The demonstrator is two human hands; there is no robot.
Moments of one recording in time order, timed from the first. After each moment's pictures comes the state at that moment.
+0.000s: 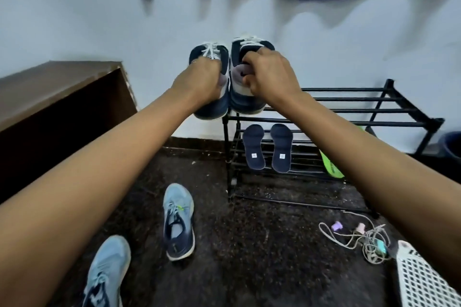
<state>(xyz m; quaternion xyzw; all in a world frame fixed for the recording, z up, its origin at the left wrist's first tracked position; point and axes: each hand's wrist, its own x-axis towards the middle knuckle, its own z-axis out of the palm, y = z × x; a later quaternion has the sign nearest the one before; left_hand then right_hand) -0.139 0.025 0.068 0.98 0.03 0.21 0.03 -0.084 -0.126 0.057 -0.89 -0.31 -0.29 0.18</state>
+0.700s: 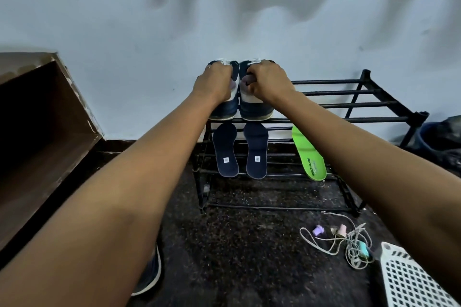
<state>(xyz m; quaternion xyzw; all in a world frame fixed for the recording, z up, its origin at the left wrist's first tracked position) 0.022 -0.021 -0.013 0.98 0.00 0.19 0.09 0.051 -0.165 -0.015 -0.94 -0.24 -0.20 0.15</state>
